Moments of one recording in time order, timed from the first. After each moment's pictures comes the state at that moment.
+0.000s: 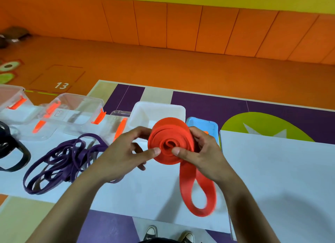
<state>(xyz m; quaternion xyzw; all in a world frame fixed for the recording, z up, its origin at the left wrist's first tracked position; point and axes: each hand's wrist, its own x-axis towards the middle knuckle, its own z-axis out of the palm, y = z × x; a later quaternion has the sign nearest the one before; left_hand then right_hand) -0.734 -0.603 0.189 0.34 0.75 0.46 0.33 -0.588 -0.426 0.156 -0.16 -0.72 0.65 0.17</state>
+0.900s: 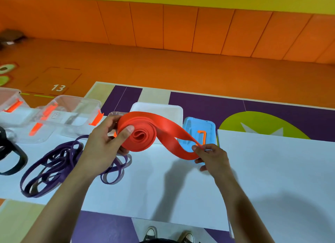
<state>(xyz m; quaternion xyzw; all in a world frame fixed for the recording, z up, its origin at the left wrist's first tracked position) -0.761 -0.617 0.175 0.26 0.78 0.54 0.16 -0.574 -0.390 0.071 -0.49 -0.60 0.61 0.17</state>
